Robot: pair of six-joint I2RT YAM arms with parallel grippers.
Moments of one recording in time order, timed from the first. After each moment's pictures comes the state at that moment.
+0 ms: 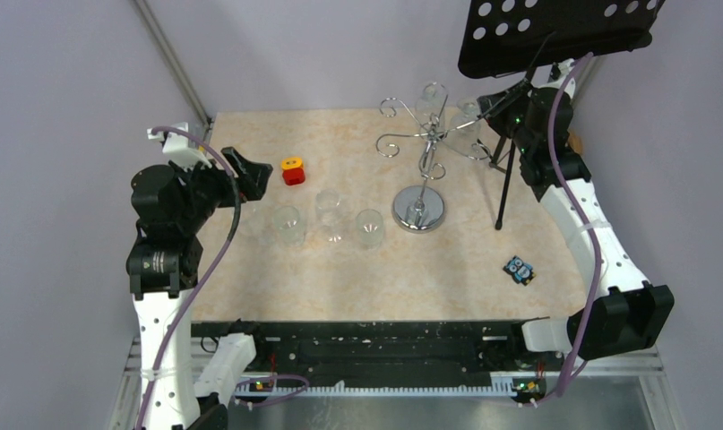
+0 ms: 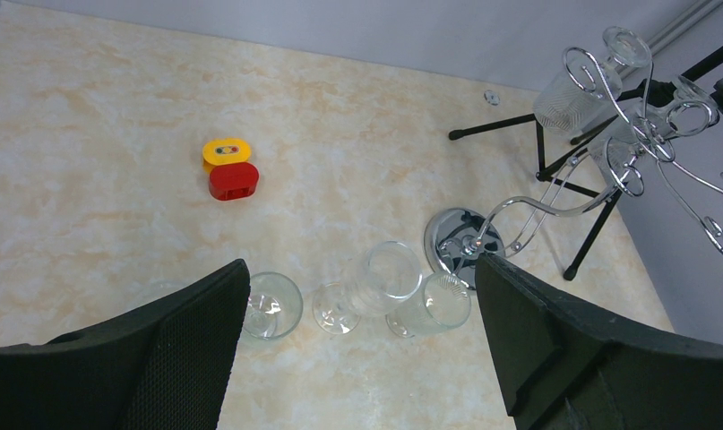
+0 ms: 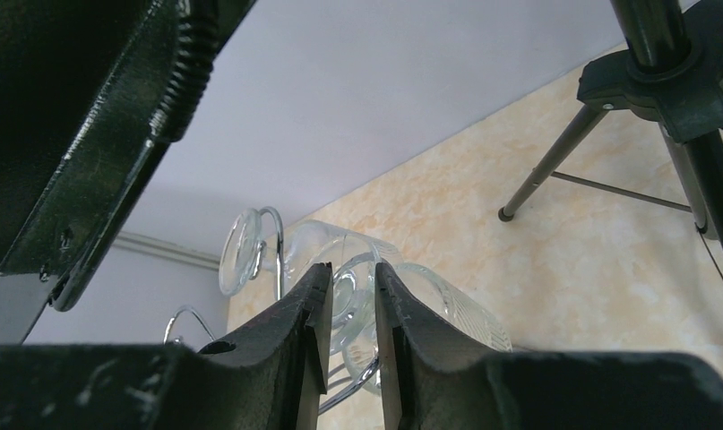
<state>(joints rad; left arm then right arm) 0.06 0.82 1.28 -0.64 0.34 -0.34 0.19 1.33 1.36 -0.17 0.06 0.78</state>
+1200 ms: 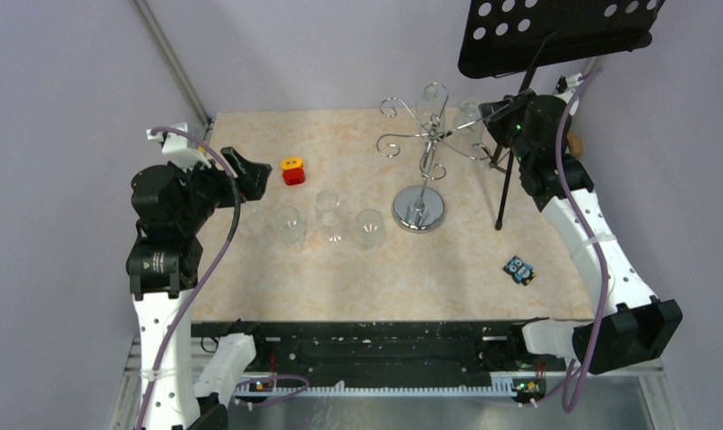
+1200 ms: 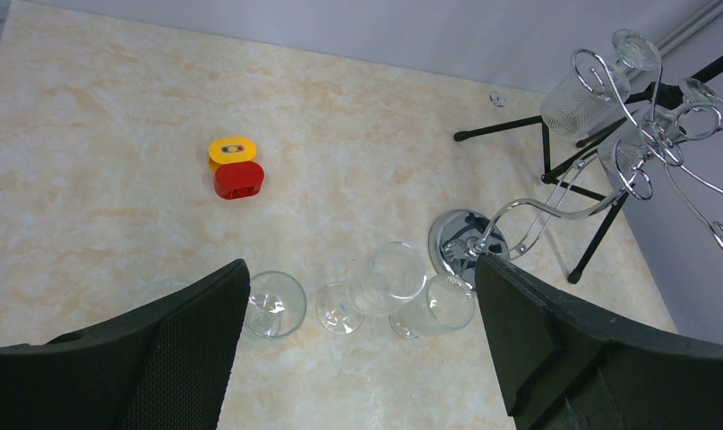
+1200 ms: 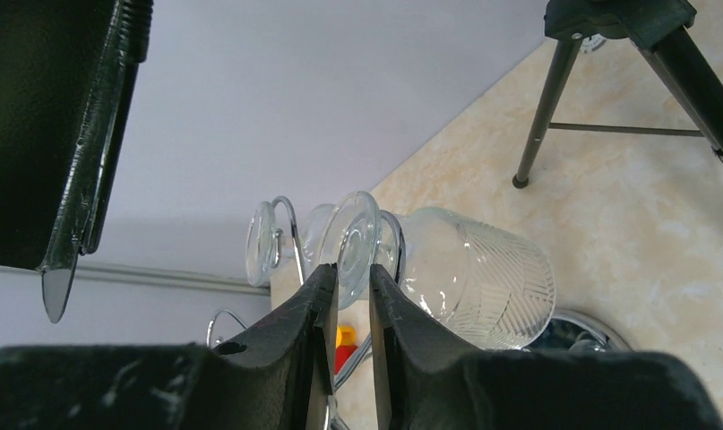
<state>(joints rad) 0.06 0.82 1.28 -0.64 0.32 -0.34 0.24 1.26 1.33 -0.25 0.18 0.95</state>
